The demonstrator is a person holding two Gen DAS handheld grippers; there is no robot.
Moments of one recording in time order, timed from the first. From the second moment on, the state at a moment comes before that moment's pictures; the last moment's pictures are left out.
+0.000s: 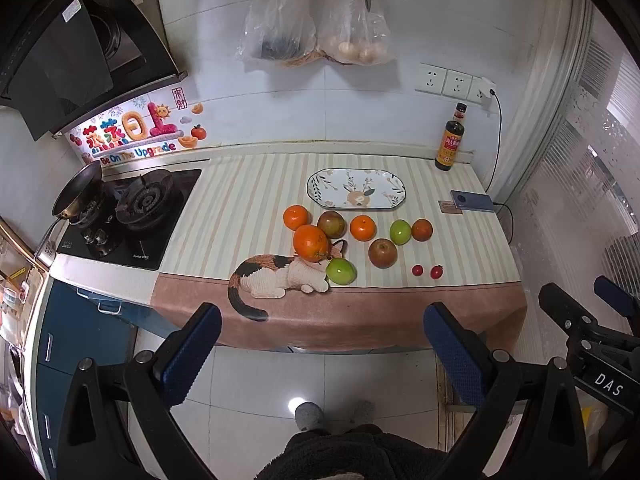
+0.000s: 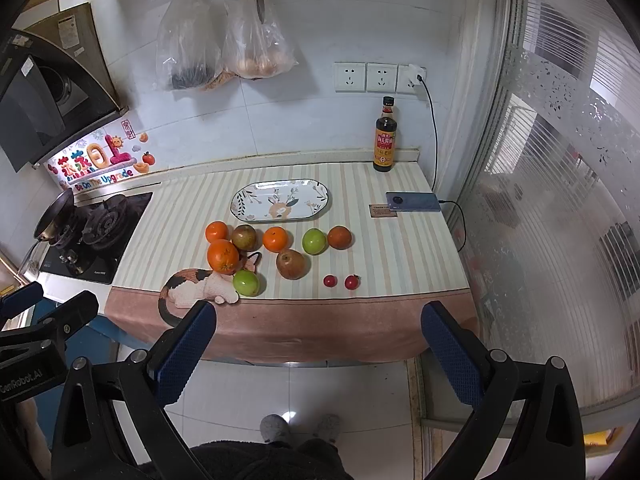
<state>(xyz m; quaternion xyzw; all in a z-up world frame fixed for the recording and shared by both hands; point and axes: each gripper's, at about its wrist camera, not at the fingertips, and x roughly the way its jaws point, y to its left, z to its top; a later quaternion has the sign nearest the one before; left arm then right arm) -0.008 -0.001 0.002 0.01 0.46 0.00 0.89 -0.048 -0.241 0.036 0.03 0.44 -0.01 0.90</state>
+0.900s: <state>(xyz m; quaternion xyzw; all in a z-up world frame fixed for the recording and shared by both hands) -0.010 -0.002 0.008 0.00 0.46 0.00 0.89 -0.054 -0.243 0.044 0.03 0.44 0.00 0.90</state>
